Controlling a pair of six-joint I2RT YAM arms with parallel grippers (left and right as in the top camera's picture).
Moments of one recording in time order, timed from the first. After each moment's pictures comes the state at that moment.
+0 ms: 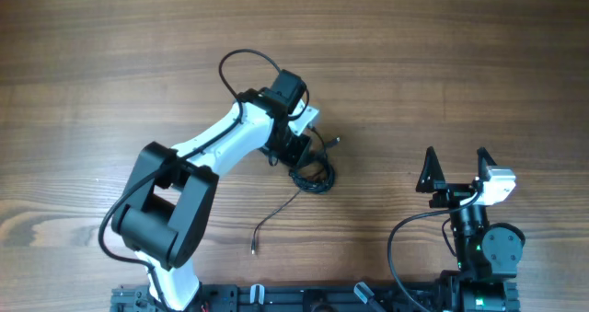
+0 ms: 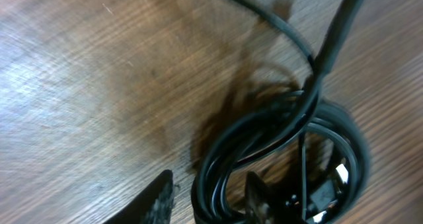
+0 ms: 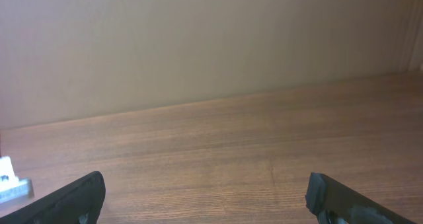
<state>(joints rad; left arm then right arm) -0.53 1.92 1.22 -0.75 0.26 -0.01 -0.06 0.01 0.01 0.00 -0.09 0.17</state>
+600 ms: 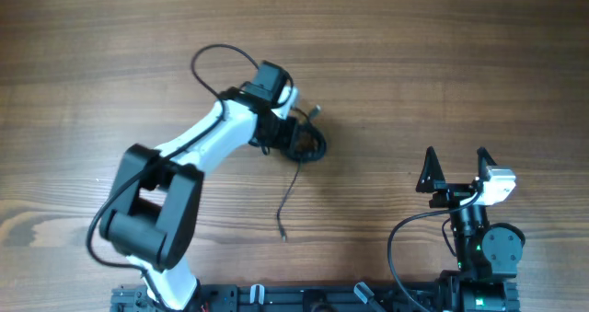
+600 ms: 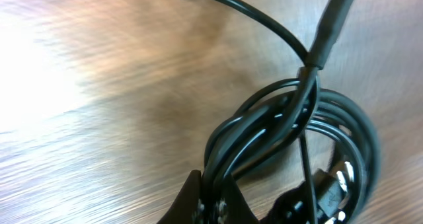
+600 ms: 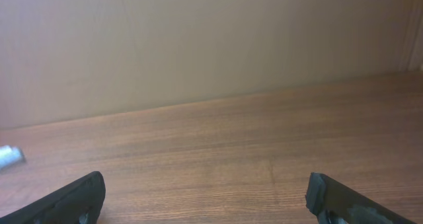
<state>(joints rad) -0.44 1.87 1.20 -0.62 0.21 -0.22 -0.06 0.01 0.01 0.00 -0.09 0.17</state>
